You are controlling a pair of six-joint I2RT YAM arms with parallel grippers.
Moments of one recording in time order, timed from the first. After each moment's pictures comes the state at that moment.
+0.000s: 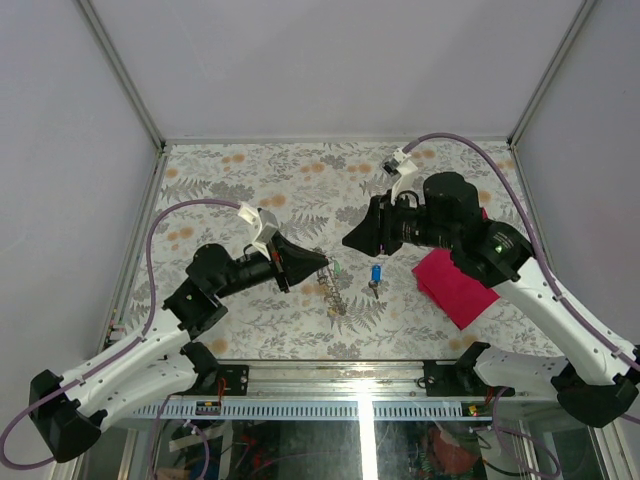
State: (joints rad) left arm -0.77 0.78 0.60 0.30 0.43 -0.40; right arm 0.76 1.10 1.33 -0.63 -0.31 0.46
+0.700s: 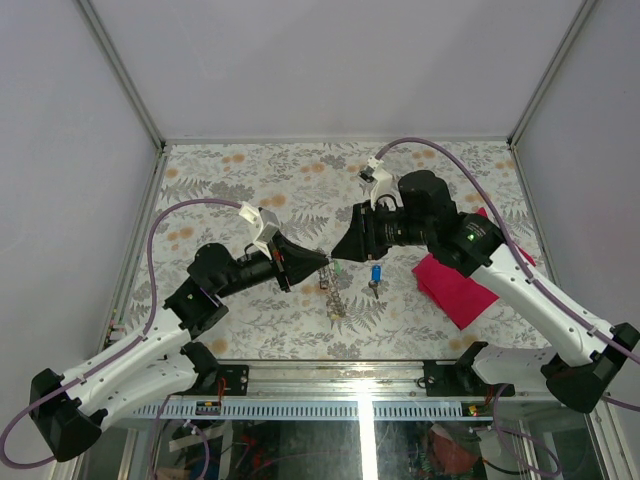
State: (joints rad) left arm -0.77 0.79 0.60 0.30 0.42 -0.40; right arm 0.76 1.20 1.31 -0.61 -0.47 0.50
